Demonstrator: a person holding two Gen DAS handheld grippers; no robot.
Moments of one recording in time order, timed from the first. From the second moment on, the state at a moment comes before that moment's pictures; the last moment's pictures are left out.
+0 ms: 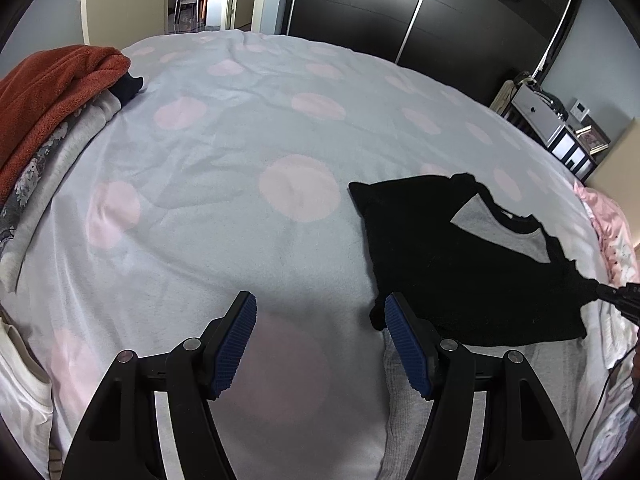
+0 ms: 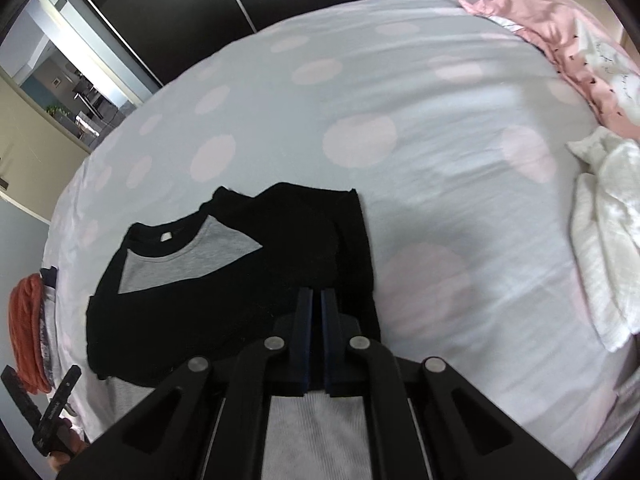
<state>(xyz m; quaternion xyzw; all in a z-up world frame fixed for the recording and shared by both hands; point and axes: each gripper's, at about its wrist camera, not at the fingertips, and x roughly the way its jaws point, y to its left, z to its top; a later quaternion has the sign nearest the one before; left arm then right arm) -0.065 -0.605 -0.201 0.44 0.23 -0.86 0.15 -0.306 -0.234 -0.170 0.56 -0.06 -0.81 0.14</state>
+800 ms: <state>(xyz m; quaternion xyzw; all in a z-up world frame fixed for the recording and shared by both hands) -0.100 -0.544 -0.235 0.49 0.10 -0.86 0.12 -0.195 -0.190 -0.225 0.53 -0.07 -0.83 0.17</state>
